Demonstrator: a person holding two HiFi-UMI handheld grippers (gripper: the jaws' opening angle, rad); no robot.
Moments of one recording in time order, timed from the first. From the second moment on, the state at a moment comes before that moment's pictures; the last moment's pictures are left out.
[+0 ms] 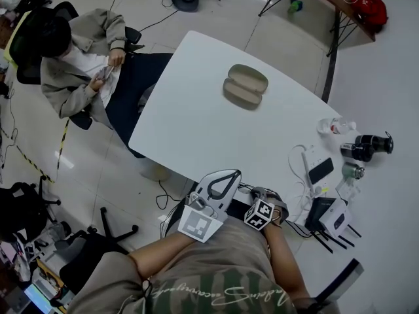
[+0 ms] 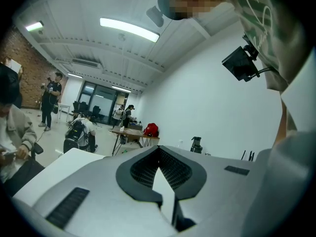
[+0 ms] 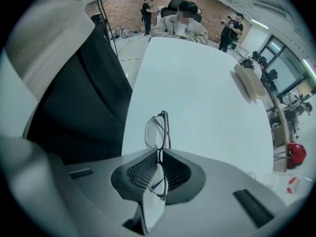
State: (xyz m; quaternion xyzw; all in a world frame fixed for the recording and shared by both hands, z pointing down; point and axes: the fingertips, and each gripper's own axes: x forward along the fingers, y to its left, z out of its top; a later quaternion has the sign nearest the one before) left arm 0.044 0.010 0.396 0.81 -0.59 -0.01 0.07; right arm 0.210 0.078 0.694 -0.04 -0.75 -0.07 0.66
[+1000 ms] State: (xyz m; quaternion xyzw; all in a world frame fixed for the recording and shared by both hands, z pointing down) left arm 0.088 0.043 0.392 0.76 -0.65 0.04 0.09; right arm 0.209 0.070 0.673 -0.05 -0.81 -0.07 0.57
